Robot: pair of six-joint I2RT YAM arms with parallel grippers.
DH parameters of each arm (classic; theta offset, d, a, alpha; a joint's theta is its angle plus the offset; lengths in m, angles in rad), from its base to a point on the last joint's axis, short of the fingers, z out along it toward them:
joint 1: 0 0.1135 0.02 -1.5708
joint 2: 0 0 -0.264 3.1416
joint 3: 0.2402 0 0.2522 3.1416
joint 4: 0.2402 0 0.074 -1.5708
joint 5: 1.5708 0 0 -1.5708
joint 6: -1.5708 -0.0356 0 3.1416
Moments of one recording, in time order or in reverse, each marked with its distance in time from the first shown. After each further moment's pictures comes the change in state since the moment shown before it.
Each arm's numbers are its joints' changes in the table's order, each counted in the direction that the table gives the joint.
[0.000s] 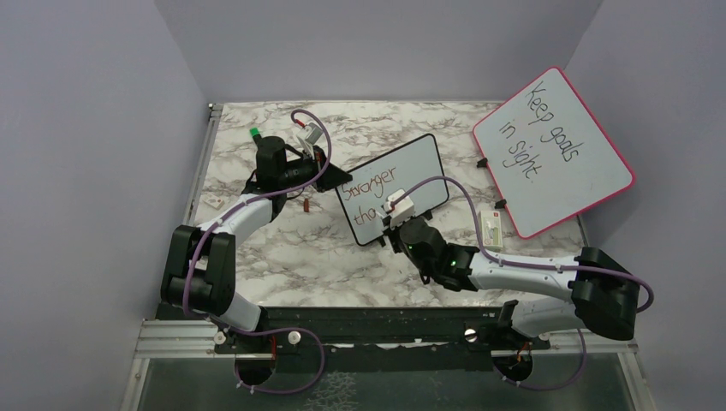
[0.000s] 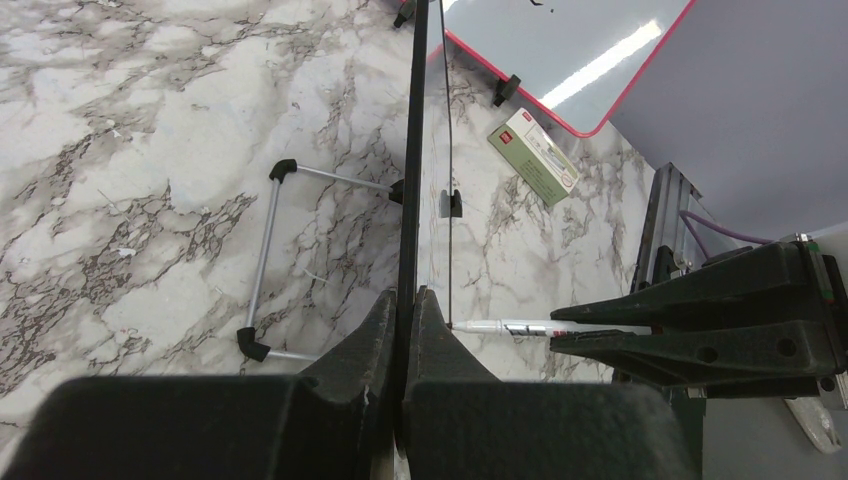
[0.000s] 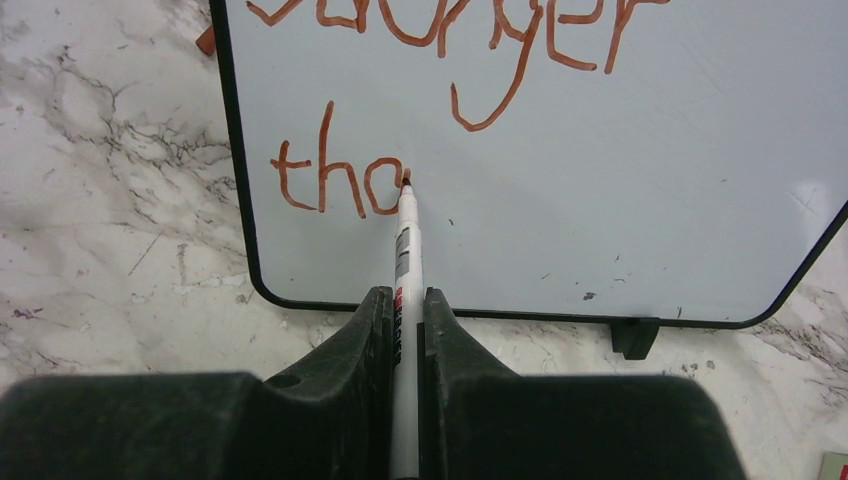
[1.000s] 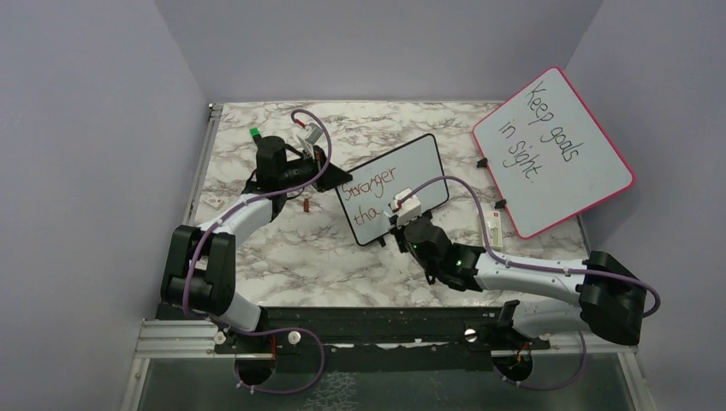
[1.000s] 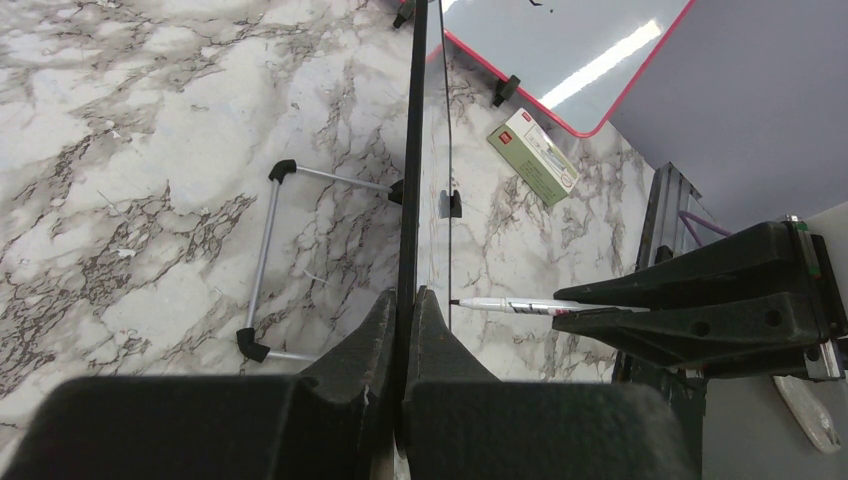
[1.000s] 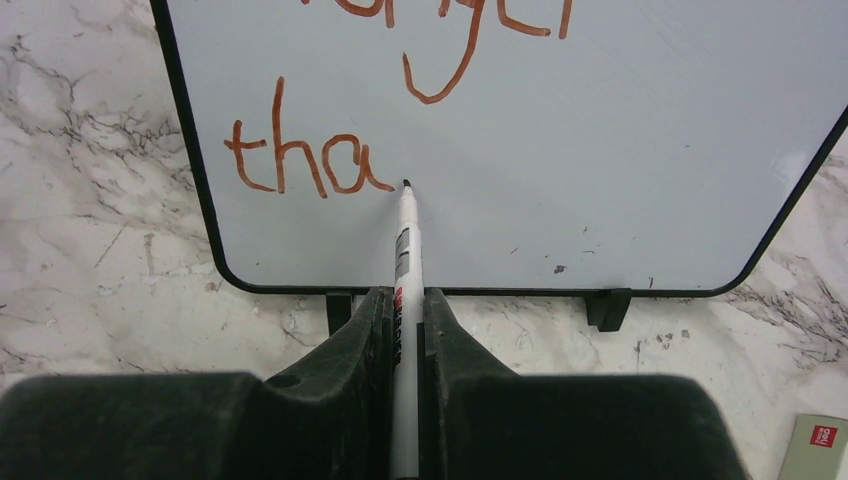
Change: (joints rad) left arm 0.000 0.000 0.002 0.001 0.000 0.000; right arm -0.013 -0.045 -0.020 0.066 0.015 -0.027
